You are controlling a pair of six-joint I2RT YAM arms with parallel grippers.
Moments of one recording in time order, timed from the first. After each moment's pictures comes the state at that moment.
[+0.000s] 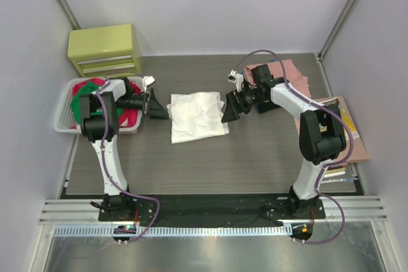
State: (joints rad) left arm 0.07 2.22 1.59 -1.32 1.36 0.81; right arm 0.30 1.82 1.35 -0.61 -0.86 -0.25
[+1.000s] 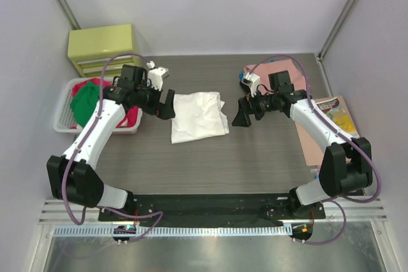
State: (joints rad) left arm -0.24 1.43 1.31 -0.80 0.48 0.14; right arm 0.23 1.50 1.13 -0.55 -0.79 -0.24
